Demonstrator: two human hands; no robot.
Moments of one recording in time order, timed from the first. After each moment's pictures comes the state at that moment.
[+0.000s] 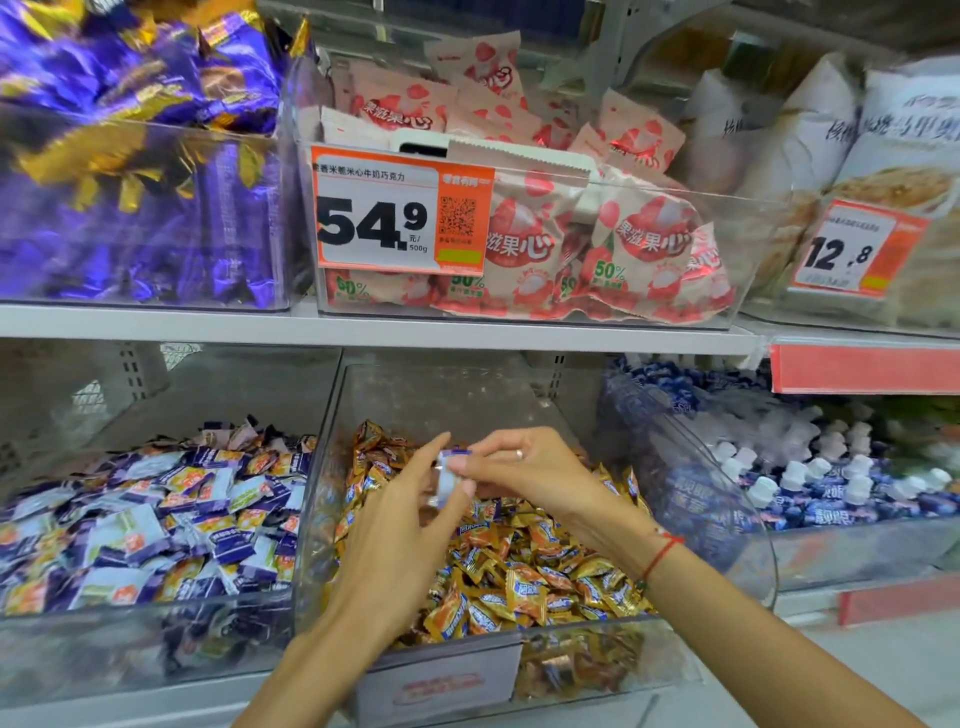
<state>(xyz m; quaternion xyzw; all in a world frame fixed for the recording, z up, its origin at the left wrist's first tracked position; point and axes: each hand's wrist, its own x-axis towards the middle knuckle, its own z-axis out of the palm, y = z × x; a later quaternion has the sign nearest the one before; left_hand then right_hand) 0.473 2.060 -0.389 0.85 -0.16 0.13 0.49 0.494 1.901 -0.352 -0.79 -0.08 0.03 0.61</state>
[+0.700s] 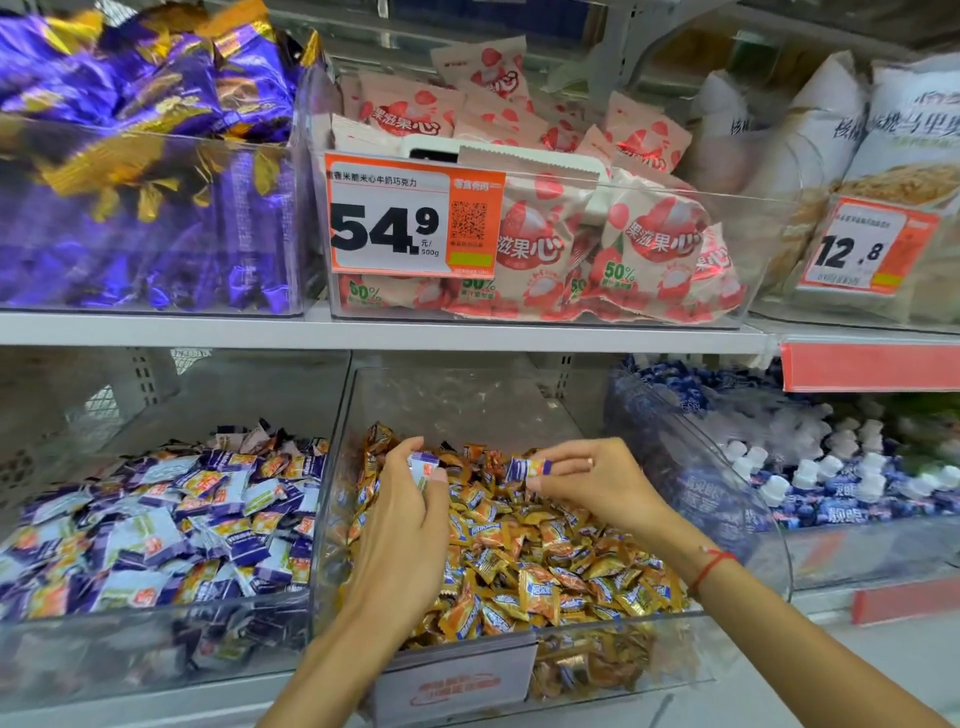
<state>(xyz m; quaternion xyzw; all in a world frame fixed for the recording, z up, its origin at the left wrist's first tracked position) 0.472 2.060 -0.389 0.84 -0.11 0.12 0.52 0.498 1.852 -0.373 -0.87 0.01 -0.08 0.48</state>
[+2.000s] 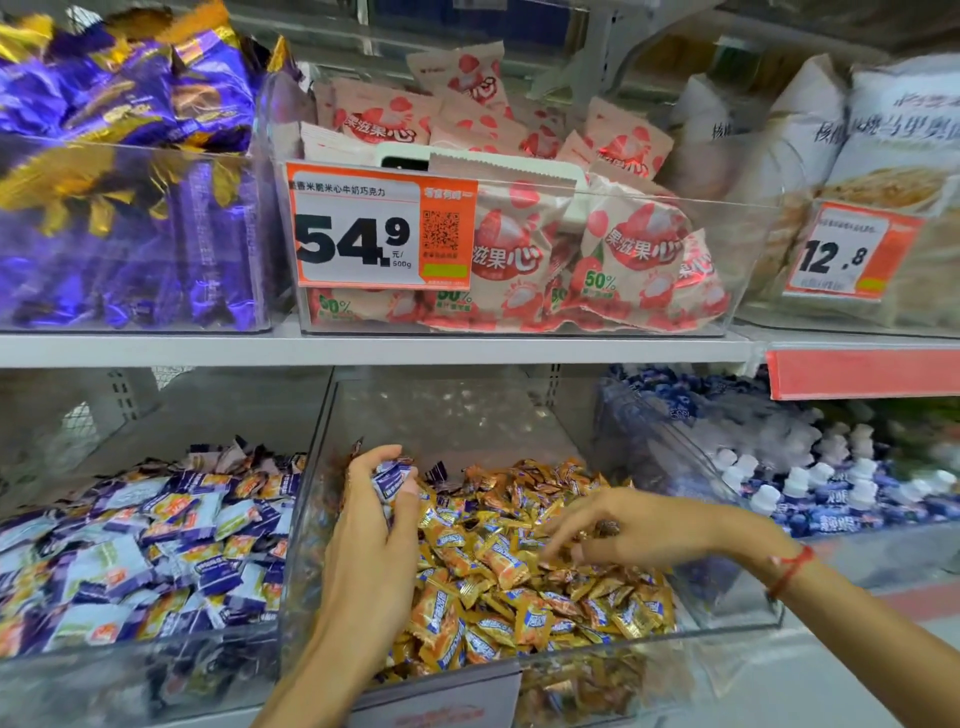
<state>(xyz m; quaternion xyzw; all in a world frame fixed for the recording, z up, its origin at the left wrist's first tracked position) 0.472 2.060 -0.385 0.82 -0.07 0.16 0.55 0.488 1.812 -0.356 -0.94 -0.21 0.18 0.19</state>
